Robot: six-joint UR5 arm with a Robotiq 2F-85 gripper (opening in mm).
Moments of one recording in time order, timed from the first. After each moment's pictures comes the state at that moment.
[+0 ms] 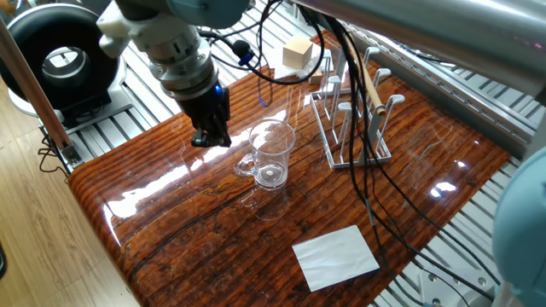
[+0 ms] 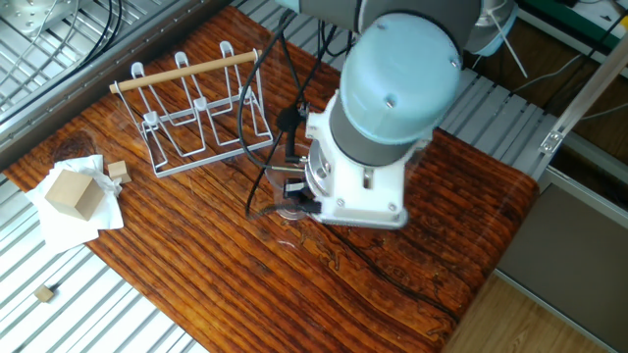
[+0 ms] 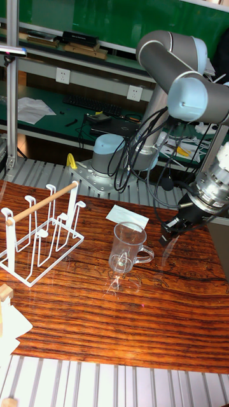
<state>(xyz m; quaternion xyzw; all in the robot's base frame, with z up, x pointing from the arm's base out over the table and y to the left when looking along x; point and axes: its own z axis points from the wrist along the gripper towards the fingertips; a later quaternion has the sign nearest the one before) 0.526 0.158 0.137 0.33 -0.93 0.11 0.10</state>
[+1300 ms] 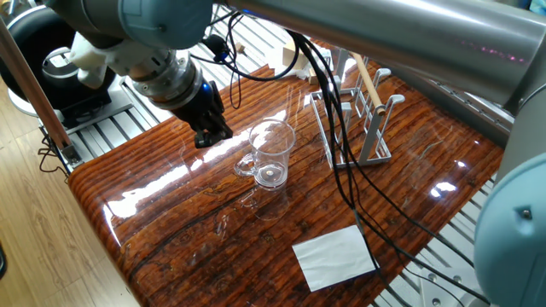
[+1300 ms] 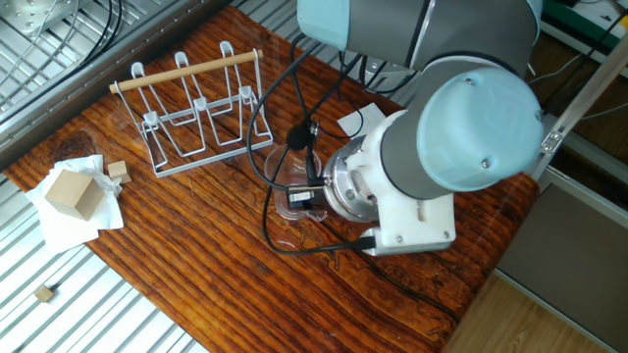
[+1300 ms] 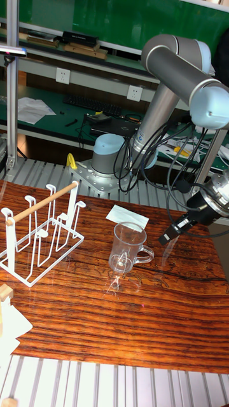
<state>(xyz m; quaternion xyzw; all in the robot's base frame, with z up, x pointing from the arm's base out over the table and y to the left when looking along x) 0.533 0.155 0.147 0.39 -0.89 0.18 0.12</state>
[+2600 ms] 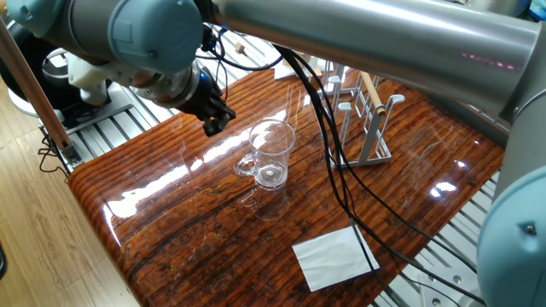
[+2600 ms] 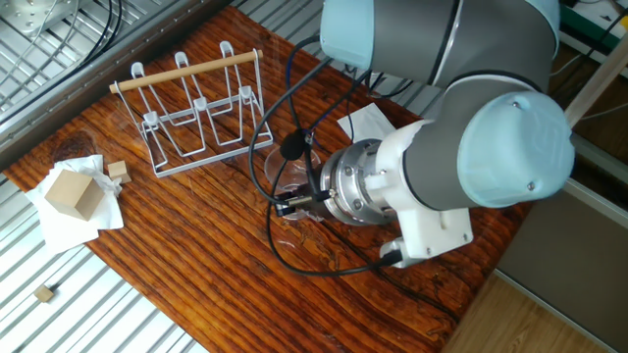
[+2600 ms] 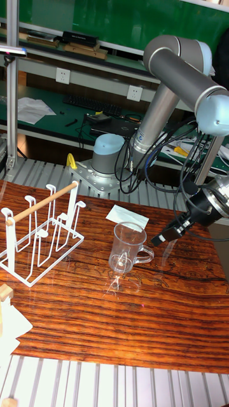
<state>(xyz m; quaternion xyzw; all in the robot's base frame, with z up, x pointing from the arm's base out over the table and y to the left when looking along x) 0.554 0.131 0.160 0.48 -0.83 0.25 0.13</state>
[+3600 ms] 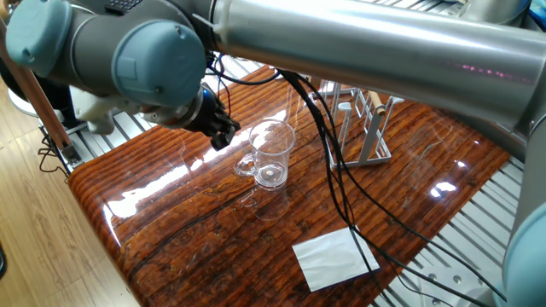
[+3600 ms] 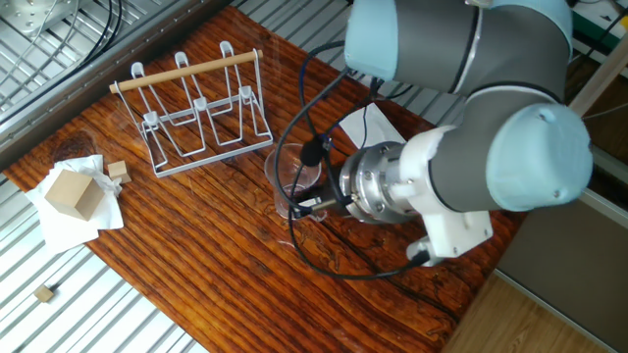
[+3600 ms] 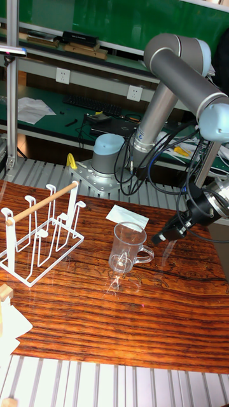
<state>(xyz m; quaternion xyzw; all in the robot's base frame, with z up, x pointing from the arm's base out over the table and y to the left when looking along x) 0.532 0.136 0.147 0.53 -0.79 0.27 0.16</state>
